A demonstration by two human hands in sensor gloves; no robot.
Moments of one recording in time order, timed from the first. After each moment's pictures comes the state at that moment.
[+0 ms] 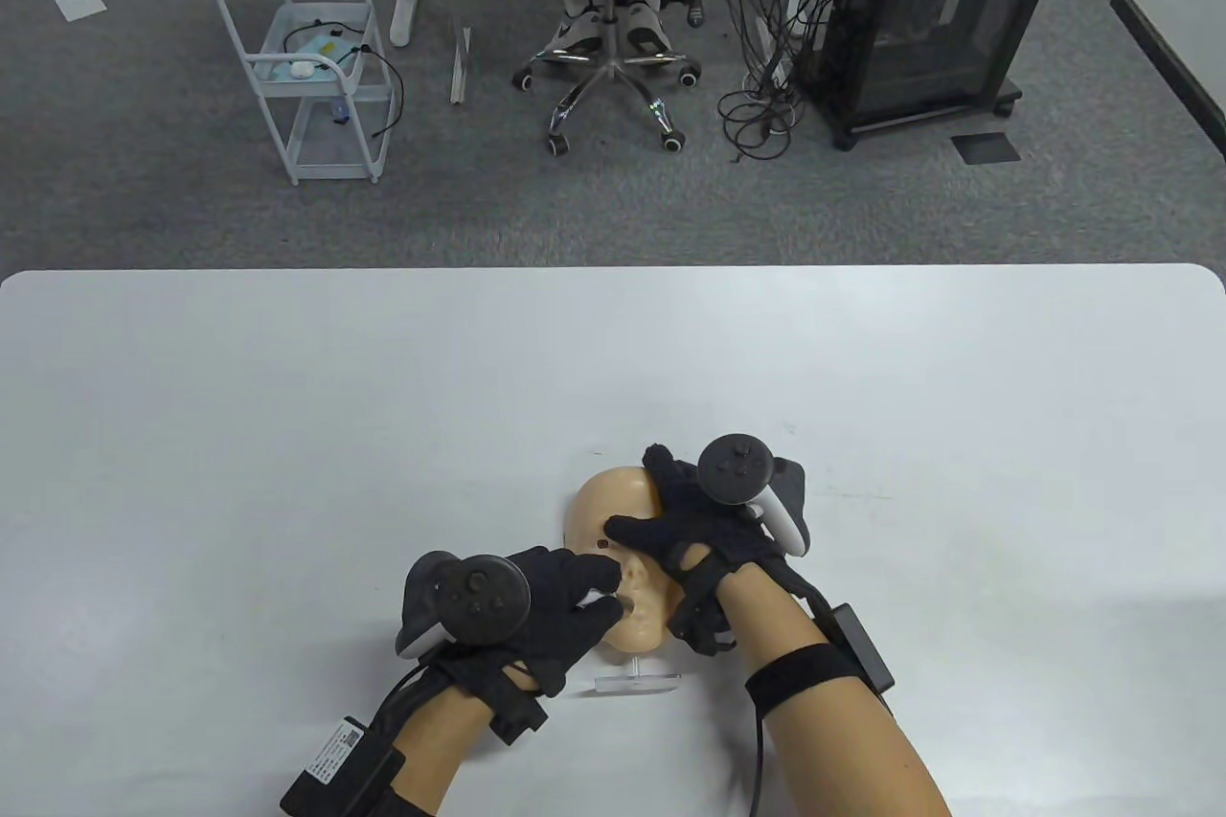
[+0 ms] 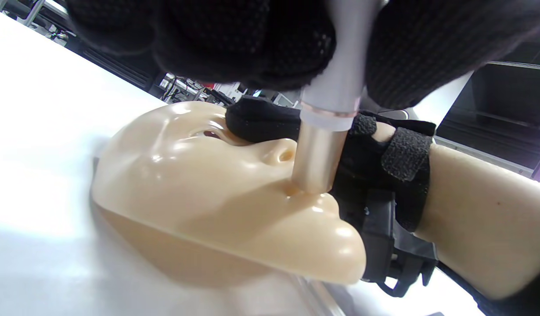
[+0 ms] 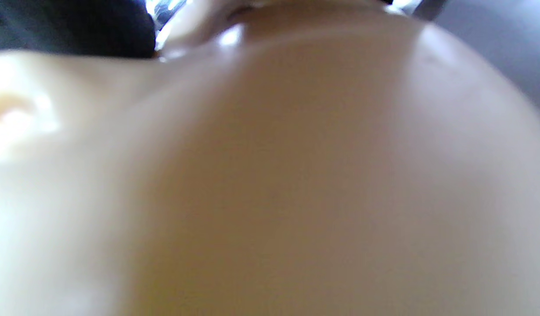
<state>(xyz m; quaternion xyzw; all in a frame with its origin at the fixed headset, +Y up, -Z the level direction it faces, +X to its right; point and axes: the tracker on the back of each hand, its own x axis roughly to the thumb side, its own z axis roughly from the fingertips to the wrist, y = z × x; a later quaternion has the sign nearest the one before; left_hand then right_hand) -0.138 -0.716 -0.277 0.00 -0.31 0.32 0.90 0.089 -0.766 -0.377 0.05 0.17 0.90 0.39</state>
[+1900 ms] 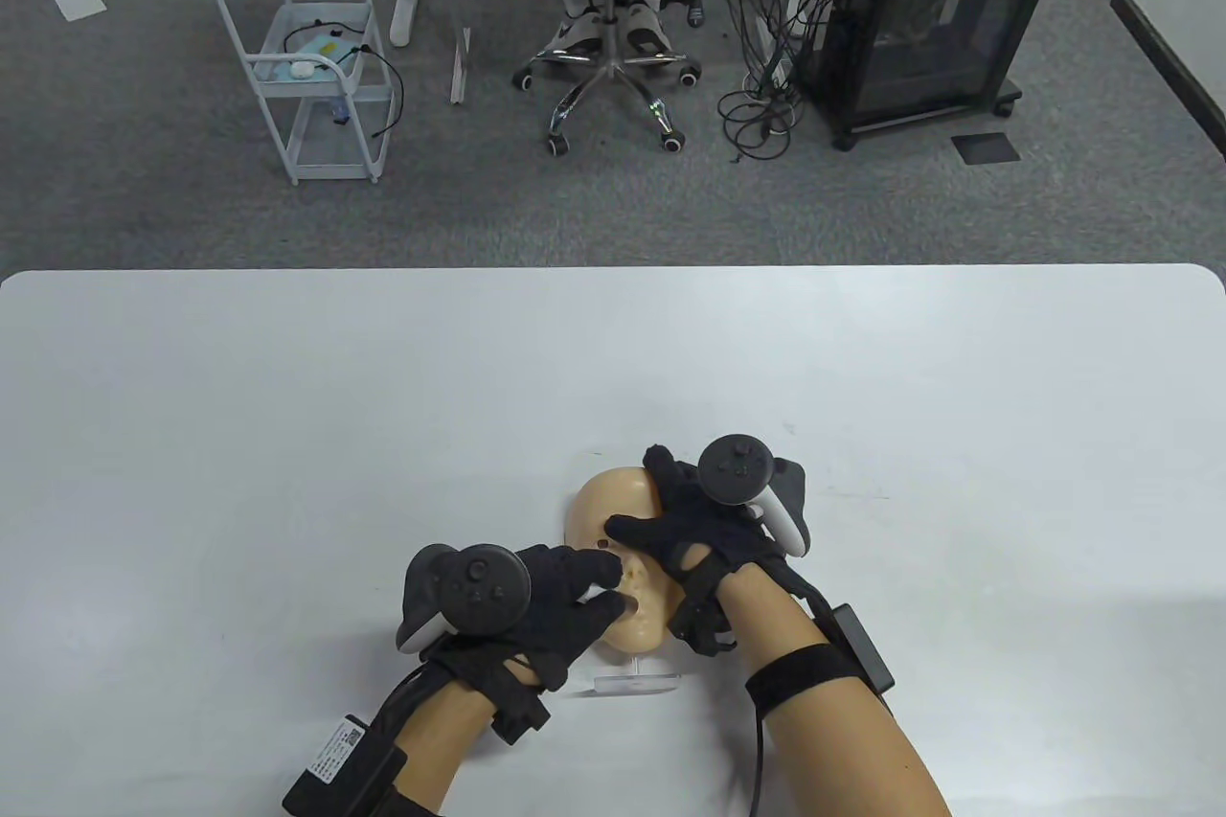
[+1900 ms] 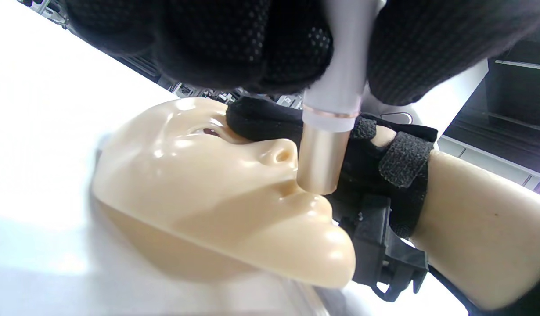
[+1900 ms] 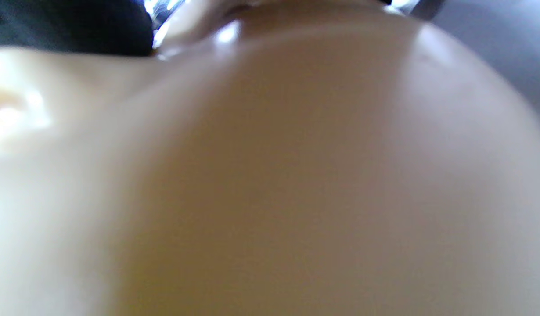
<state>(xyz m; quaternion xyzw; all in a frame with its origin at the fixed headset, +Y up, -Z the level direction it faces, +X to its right) -0.138 -0.713 -0.280 -0.02 -0.30 0.33 0.90 0.090 -0.767 -0.376 0.05 0.17 0.90 0.39</state>
